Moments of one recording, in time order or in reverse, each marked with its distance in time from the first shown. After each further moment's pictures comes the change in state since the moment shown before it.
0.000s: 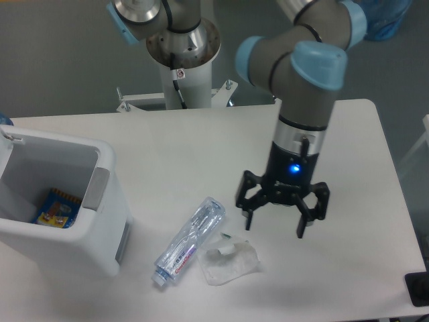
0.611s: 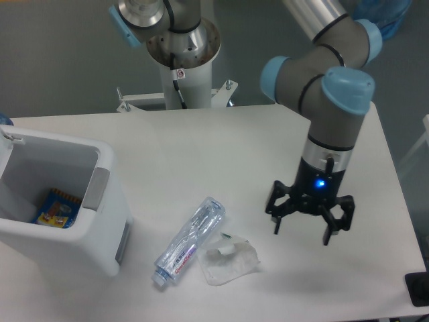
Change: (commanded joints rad) arm 0.067 -0.074 0.023 0.000 0.170 0.354
